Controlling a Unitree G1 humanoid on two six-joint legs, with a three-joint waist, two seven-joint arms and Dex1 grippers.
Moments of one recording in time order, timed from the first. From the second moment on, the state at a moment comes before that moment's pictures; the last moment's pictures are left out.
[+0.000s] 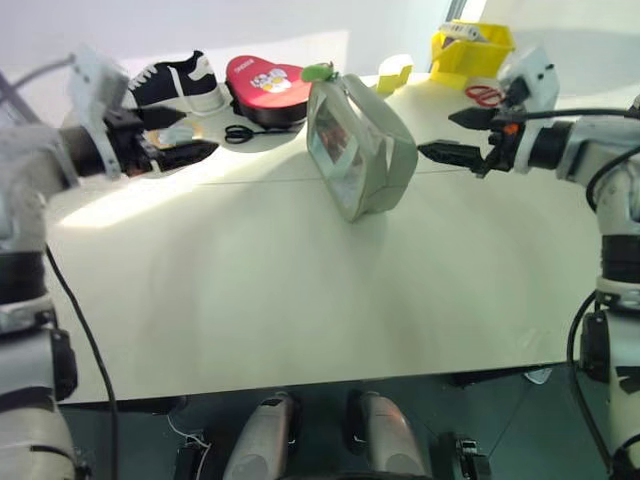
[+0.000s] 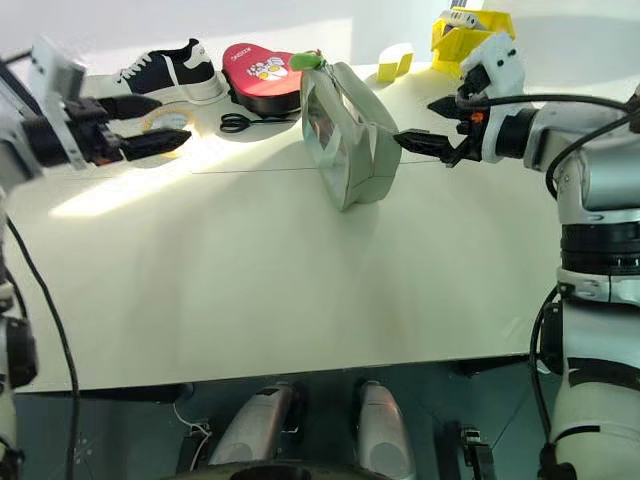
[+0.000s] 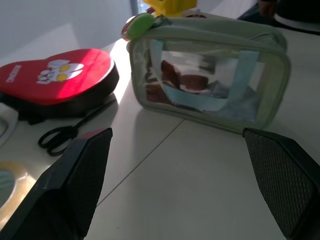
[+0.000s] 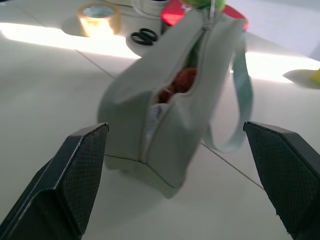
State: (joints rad) left arm -0.94 0.91 0.12 0.23 -0.48 0.73 -1.12; right arm -1.01 -0.81 -0.02 0.17 0.39 0.86 0.99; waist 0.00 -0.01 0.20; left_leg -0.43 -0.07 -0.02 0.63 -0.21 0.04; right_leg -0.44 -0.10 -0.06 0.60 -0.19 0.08
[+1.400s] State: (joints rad) left arm -0.91 0.89 0.10 -0.05 -0.51 0.71 -1.09; right arm -1.34 -0.38 0.25 0.84 0.01 0.23 0.90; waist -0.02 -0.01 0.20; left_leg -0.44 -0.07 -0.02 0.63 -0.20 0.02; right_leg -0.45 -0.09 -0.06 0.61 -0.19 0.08
